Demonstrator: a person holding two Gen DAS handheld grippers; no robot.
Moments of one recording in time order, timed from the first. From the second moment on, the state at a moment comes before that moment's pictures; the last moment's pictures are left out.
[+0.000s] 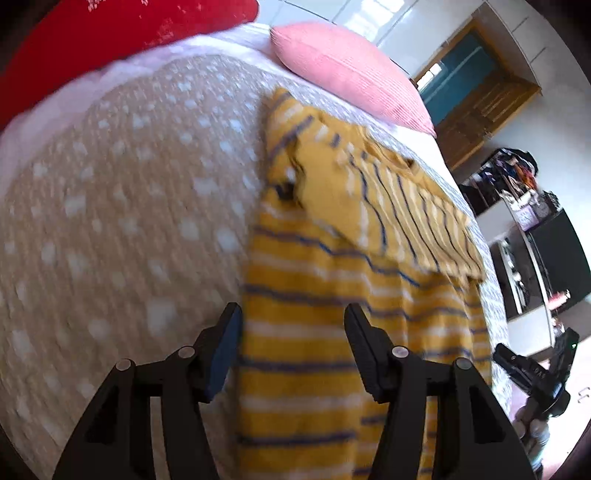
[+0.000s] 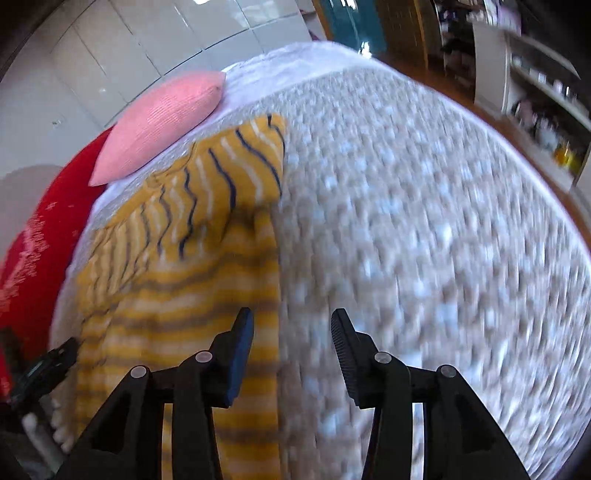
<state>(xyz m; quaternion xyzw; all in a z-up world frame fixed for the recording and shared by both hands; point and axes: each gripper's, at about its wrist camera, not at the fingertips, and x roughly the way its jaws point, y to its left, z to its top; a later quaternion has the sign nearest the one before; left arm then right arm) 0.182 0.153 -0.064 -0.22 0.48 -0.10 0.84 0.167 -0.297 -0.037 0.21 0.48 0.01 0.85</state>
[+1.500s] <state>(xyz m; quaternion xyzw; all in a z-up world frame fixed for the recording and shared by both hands) 0.039 0.113 -0.039 -0.15 0.49 -0.02 0.86 0.198 -0.152 -0.042 0.23 0.46 0.22 0.83</state>
